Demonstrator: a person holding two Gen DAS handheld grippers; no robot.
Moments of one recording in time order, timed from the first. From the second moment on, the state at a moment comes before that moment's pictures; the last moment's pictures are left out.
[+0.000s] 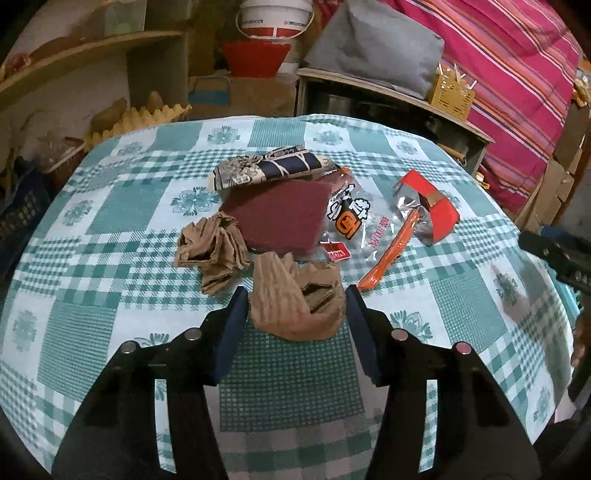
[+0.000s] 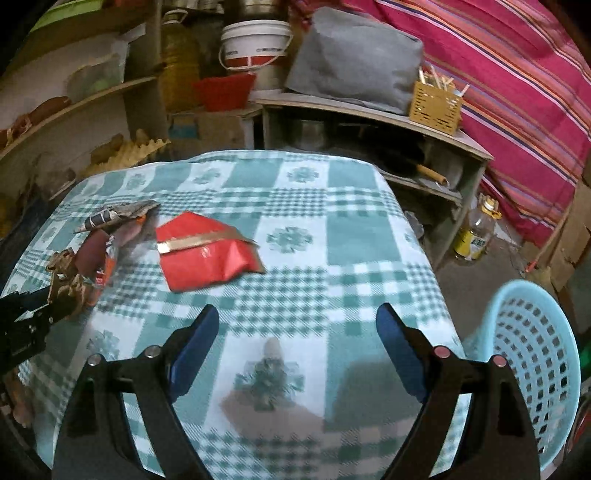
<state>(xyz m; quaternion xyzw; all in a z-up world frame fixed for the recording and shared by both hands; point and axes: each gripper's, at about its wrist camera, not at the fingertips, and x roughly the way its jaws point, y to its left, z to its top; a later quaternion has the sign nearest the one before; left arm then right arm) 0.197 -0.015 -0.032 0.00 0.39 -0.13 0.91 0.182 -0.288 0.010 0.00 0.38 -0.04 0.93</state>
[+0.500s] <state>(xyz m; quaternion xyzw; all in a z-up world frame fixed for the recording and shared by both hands) 0.206 0.006 0.009 -0.02 0.34 -0.11 0.93 0.261 -0.259 0.006 0.01 0.40 0.02 0.92</state>
